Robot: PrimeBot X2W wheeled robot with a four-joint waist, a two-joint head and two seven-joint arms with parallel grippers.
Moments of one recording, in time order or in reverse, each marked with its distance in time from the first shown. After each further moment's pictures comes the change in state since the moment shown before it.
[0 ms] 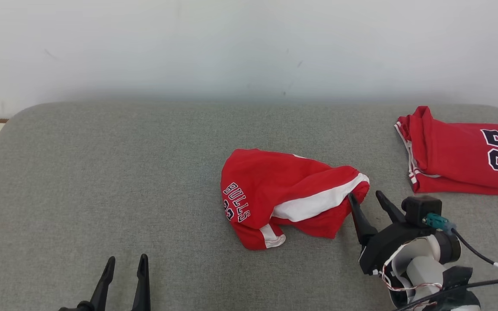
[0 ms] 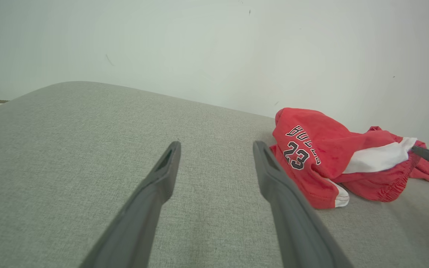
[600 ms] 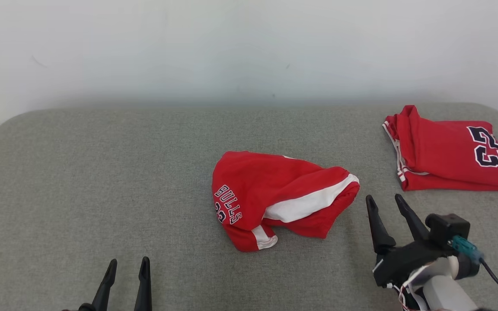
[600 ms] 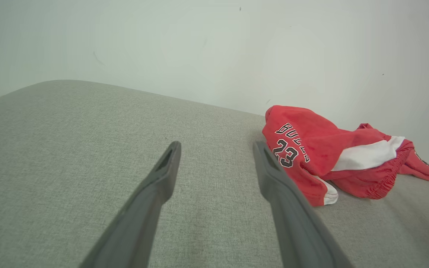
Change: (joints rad) left arm 0.009 0.000 -0.008 0.000 -0.007 0.002 0.000; right arm 0.179 0.002 -0.158 -0.250 -0.097 0.000 0.000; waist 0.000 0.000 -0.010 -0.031
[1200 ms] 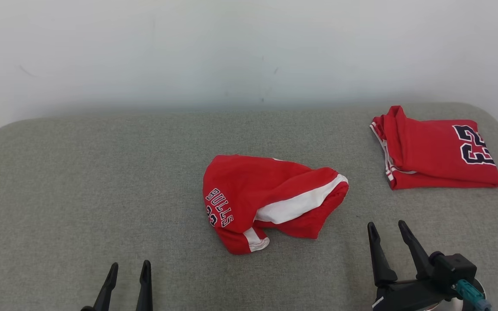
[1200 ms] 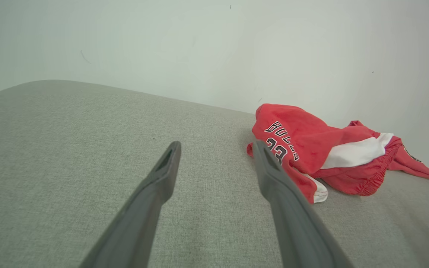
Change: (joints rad) left arm 0.008 0.000 -0.002 0.005 -0.002 -0.001 0.000; right arm 0.271 0.078 -0.122 -0.325 -0.158 0.000 0.002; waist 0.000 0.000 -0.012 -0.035
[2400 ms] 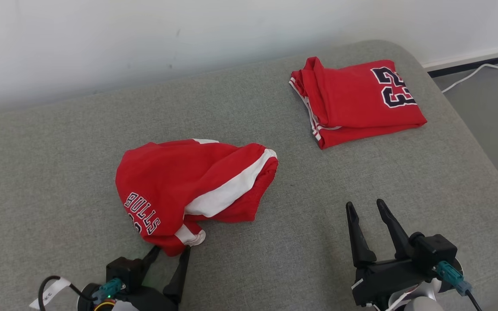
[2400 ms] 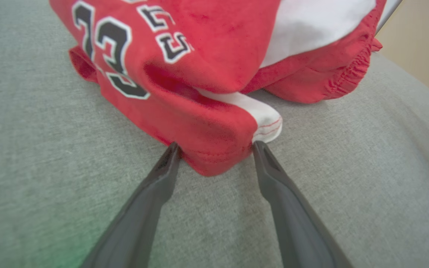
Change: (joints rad) left arm -0.382 0.017 -0.194 0.574 0.035 -0.110 -0.001; right arm -0.075 0.051 0.038 0.001 -0.015 0.000 0.002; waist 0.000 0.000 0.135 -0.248
